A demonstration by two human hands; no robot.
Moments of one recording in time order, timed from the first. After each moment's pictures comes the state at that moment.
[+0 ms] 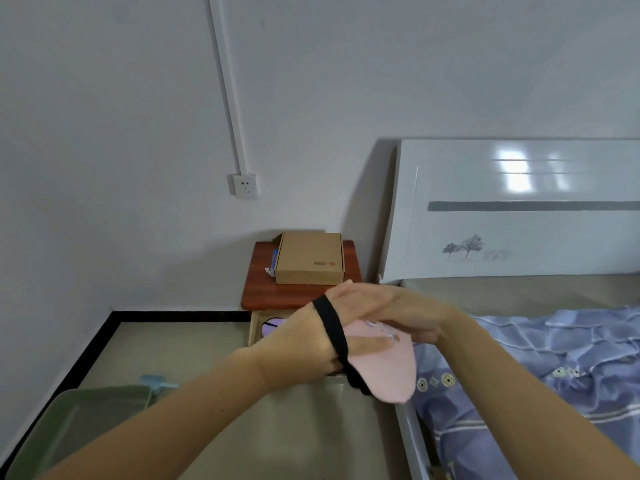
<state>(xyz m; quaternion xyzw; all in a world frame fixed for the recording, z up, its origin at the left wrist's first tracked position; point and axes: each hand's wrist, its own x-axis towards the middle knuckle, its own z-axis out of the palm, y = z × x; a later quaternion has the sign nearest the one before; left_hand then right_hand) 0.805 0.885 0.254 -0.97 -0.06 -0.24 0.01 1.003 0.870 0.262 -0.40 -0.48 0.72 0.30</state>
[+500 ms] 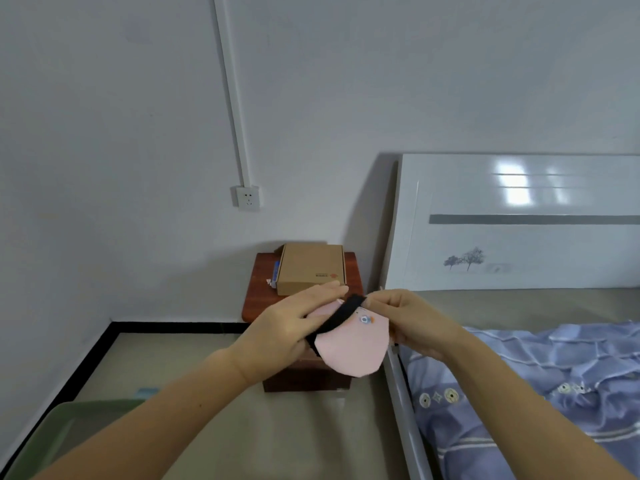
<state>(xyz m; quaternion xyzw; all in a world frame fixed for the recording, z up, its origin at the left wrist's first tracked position) 0.779 0.900 0.264 -0.94 -0.19 -0.28 -0.05 1.001 0.870 0.254 -0.48 -0.53 0.58 0.40</state>
